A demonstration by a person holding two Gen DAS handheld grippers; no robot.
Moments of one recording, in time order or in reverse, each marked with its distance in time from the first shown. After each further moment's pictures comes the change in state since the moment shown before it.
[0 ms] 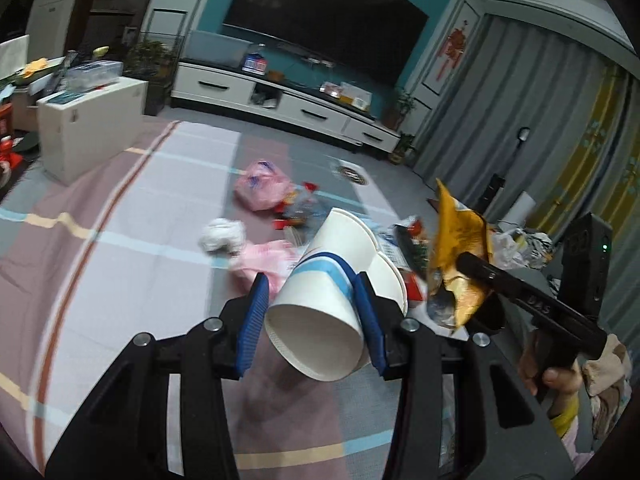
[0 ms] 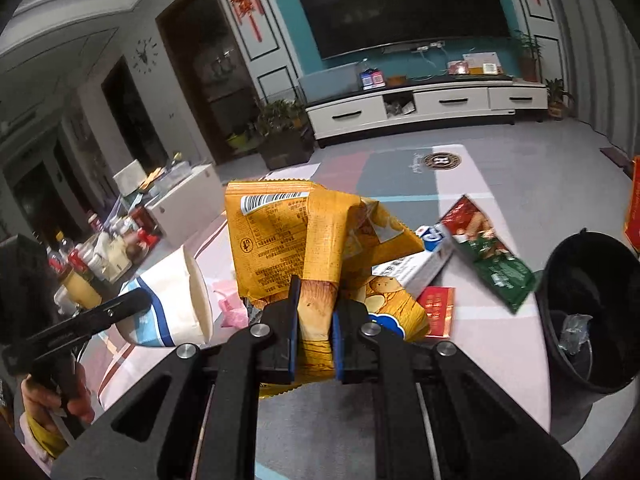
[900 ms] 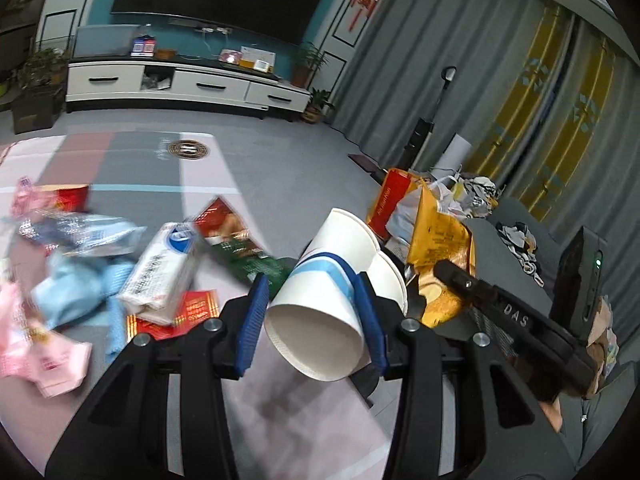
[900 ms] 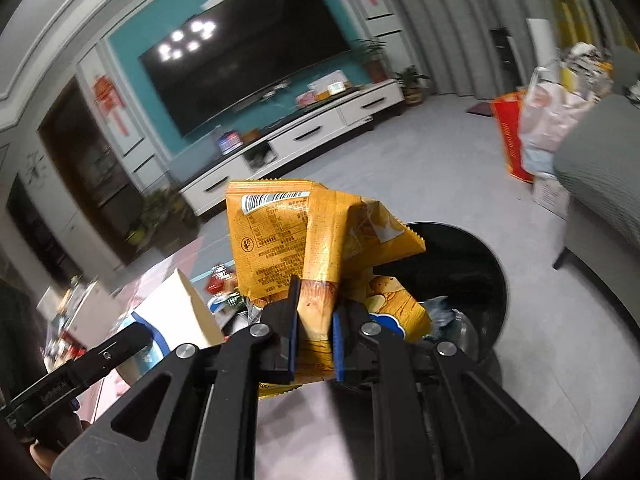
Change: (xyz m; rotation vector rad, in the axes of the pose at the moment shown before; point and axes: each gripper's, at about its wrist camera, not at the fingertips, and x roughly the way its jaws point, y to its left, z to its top) left arm 0.150 -0.213 0.002 0.173 0.132 -0.224; right arm -0.102 -0.183 -0.020 0.384 -0.191 -0.363
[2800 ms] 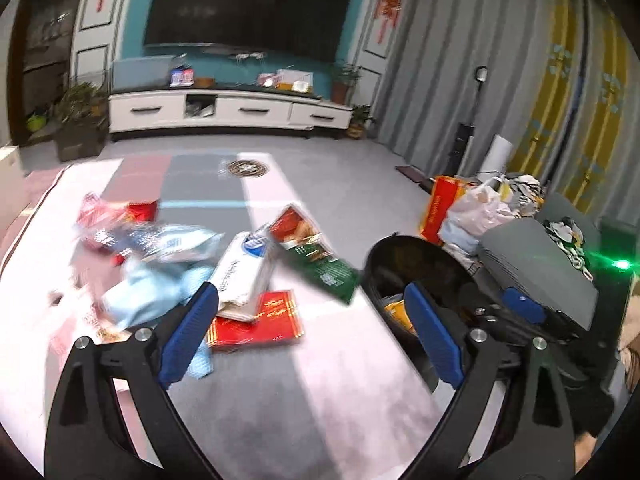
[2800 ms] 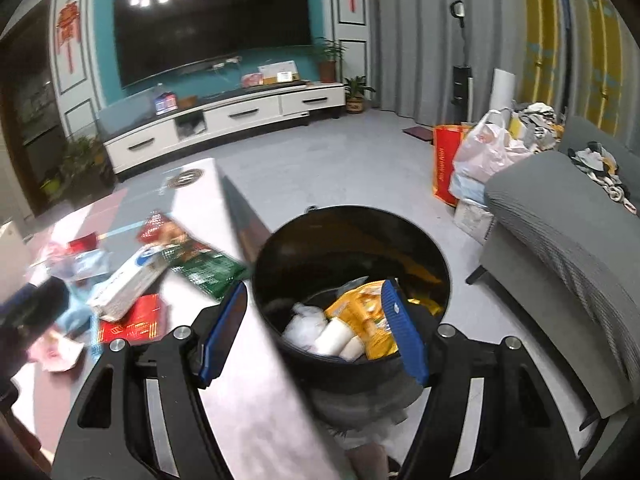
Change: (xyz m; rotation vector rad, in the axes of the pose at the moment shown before) left arm -0.047 0.032 -0.017 0.034 -0.074 0.210; right arm 0.001 0.076 -0.049 -0.221 0.021 -0.323
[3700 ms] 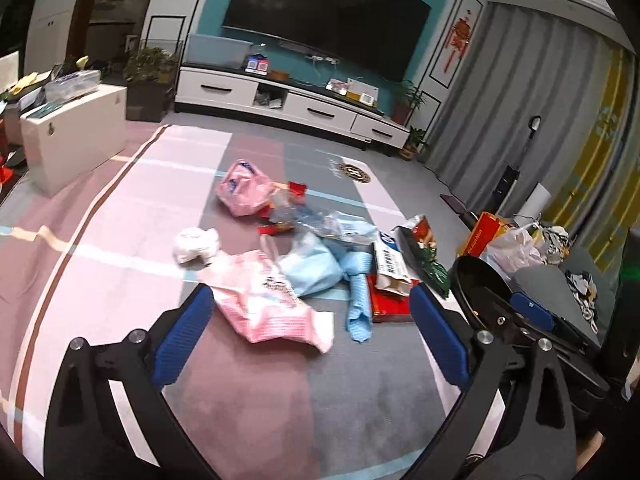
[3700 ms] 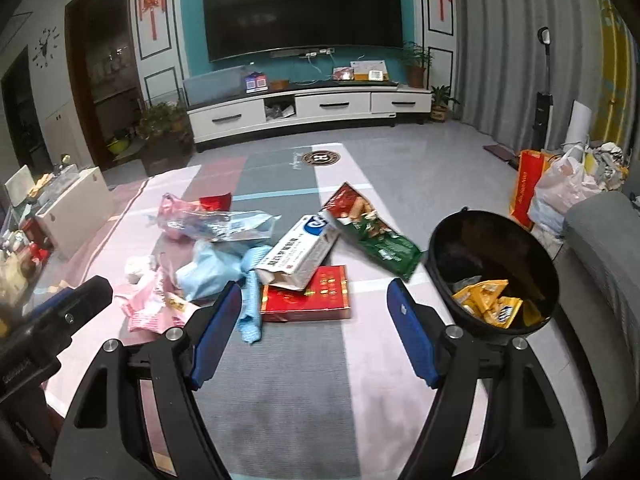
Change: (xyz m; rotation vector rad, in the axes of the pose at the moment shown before) left arm -0.070 0.147 -0.024 -0.199 -0.029 0.104; right arm -0.029 0.144 -0.023 -0.153 0.036 0.228
